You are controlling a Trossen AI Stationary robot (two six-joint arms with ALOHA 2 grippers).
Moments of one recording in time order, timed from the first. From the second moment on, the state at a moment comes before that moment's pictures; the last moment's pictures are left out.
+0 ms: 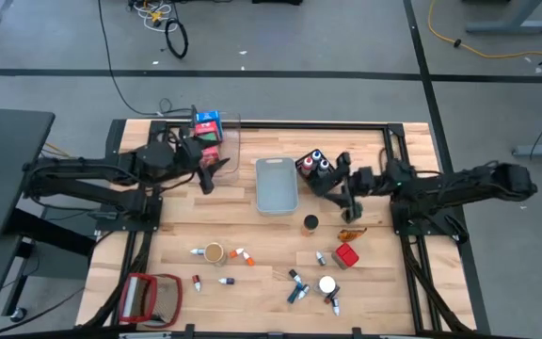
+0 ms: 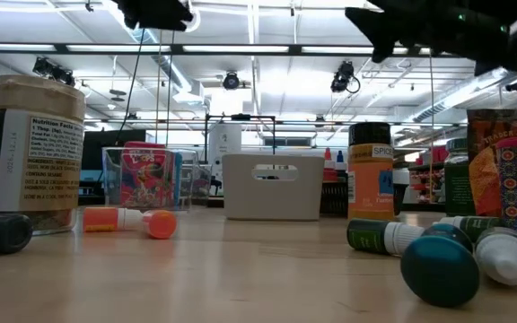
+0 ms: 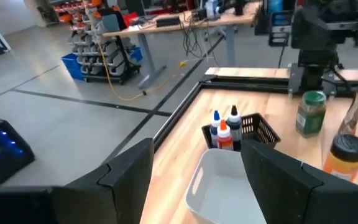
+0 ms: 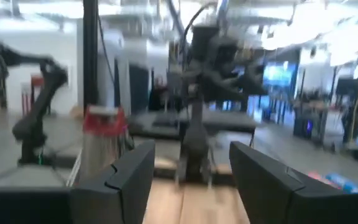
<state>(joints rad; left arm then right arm) 0.03 0.86 0.83 -0.20 -0.50 0.06 -0.08 1.02 0.34 0.89 -0.22 -0.02</state>
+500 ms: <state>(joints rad) 0.03 0.77 0.56 0.11 -0.20 0.09 0.06 1.27 0.64 0.51 -0.09 -0.06</state>
